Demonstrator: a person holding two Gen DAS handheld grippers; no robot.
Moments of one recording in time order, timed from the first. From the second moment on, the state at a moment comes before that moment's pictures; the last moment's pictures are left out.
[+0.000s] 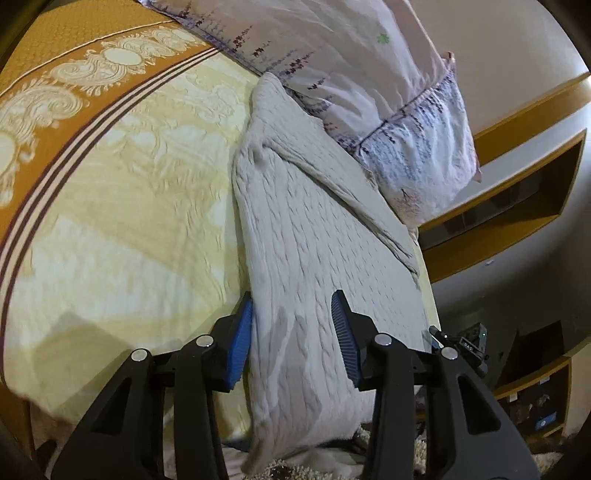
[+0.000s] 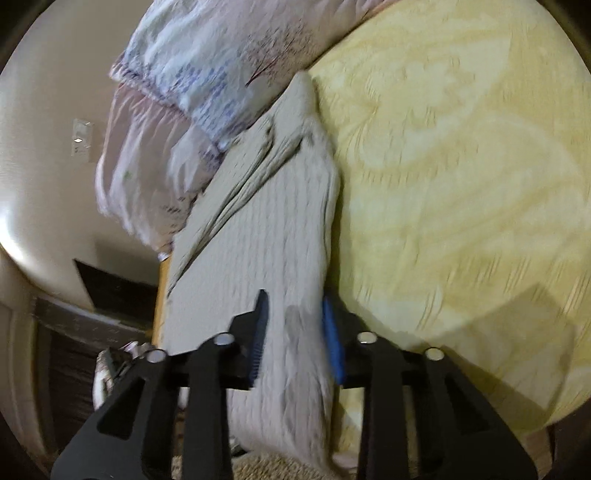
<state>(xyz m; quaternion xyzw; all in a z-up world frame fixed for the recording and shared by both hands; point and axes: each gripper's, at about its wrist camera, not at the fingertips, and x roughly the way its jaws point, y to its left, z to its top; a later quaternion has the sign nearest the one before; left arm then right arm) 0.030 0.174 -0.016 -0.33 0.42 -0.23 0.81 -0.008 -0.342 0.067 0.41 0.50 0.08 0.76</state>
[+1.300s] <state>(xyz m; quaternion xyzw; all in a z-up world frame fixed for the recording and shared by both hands) 0.013 0.177 0.048 -0.30 0.34 -0.24 0.86 -0.025 -0.275 0.168 0.16 0.32 0.06 0.93</state>
